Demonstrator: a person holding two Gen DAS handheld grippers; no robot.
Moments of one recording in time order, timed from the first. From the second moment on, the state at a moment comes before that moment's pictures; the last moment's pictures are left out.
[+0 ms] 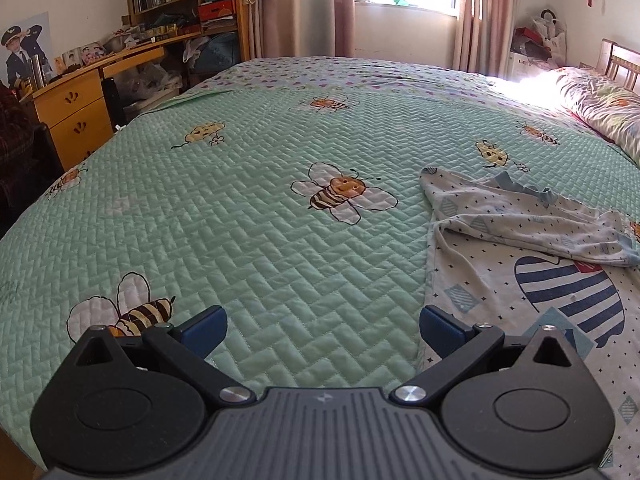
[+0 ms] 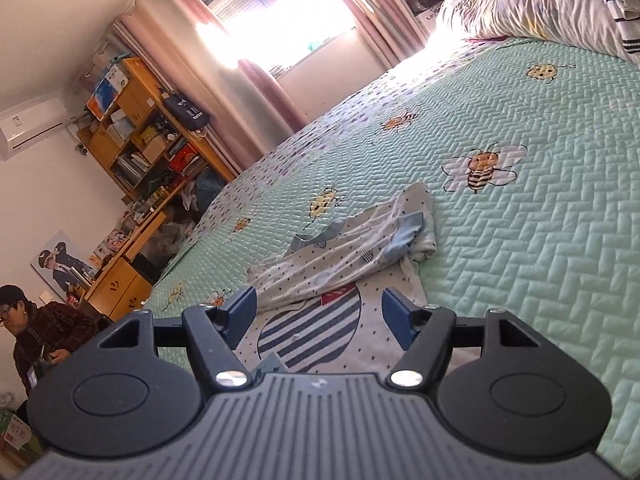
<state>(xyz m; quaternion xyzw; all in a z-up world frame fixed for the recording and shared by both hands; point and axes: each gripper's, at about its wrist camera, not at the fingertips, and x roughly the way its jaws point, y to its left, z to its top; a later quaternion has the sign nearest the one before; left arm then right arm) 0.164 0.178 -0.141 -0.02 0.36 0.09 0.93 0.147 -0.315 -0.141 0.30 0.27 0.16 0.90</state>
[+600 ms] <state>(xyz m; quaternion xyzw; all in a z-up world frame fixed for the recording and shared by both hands) 0.360 0.202 -0.176 -0.09 0.41 -0.07 0.91 0.337 -0.378 -0.214 0.39 0.35 0.15 0.84</state>
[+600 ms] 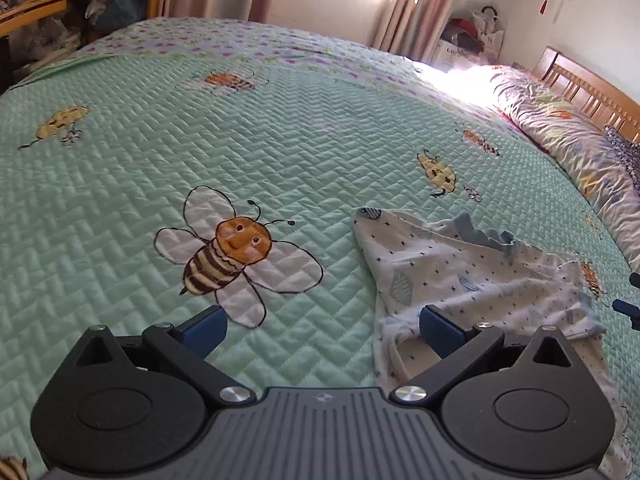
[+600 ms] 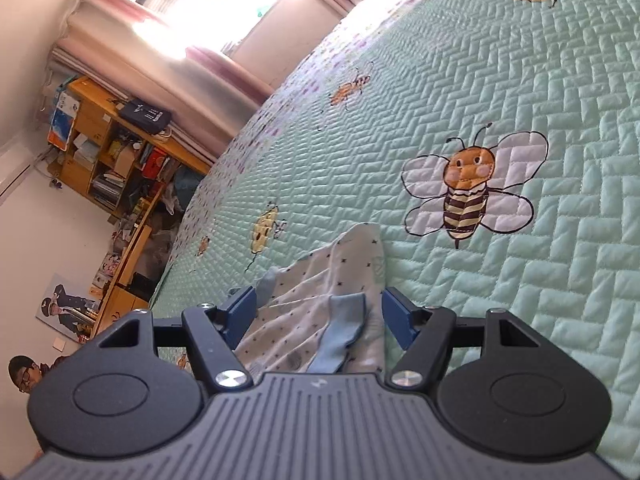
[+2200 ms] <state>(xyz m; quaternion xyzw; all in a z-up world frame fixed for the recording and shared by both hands) 0.479 0.145 -0.229 0.00 0.36 -0.19 0.91 0.442 -0.371 -0.269 0.36 0.38 0.27 0.81</state>
